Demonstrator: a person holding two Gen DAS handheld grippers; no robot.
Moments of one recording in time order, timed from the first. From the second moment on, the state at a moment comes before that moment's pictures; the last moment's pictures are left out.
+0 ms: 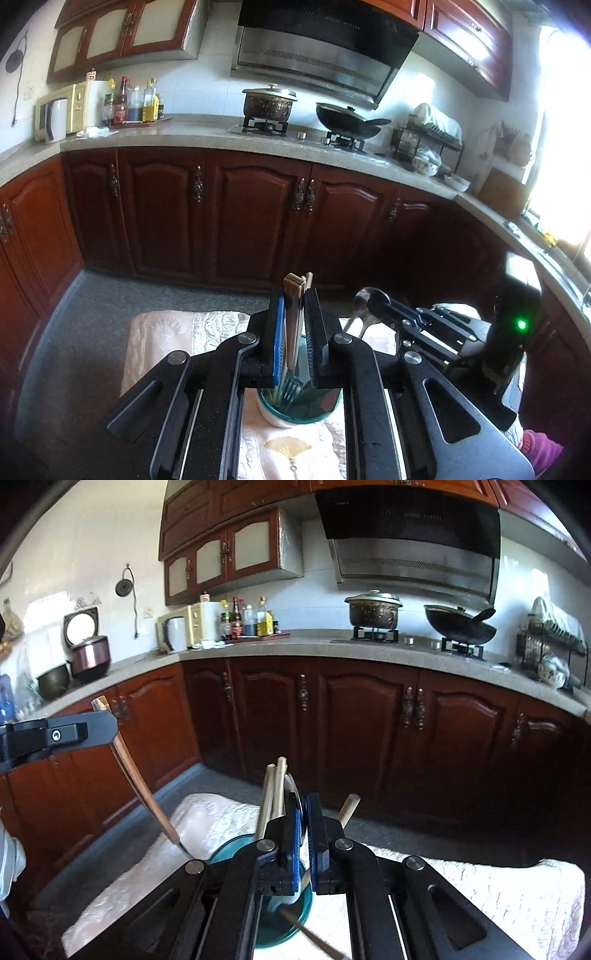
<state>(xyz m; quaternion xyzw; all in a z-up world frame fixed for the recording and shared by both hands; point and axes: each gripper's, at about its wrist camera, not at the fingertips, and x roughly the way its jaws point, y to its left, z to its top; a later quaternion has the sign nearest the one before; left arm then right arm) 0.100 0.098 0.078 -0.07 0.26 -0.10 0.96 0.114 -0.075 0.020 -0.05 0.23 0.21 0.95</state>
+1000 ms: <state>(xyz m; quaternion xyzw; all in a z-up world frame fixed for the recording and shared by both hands) 0.144 0.091 0.002 -0.07 0.33 -0.07 0.94 0.154 -0.043 -0.047 -0.11 0.30 0.22 0.92</state>
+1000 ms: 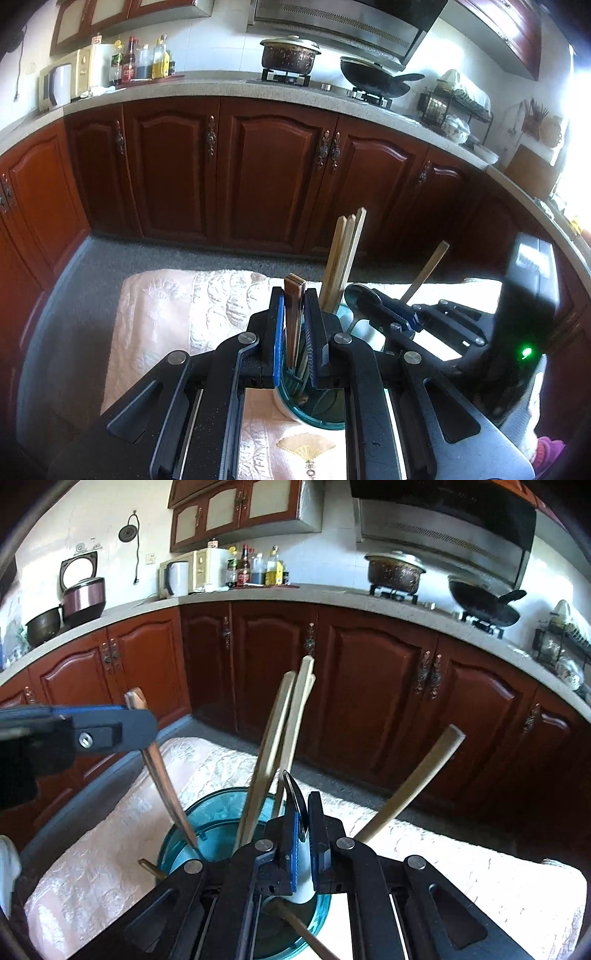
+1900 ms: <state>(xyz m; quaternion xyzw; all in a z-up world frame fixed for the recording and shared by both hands) 0.123 0.094 0.005 -0.08 0.33 -0.04 0.94 0.118 -0.069 -0.010 -0.04 0.30 0.24 0.92</state>
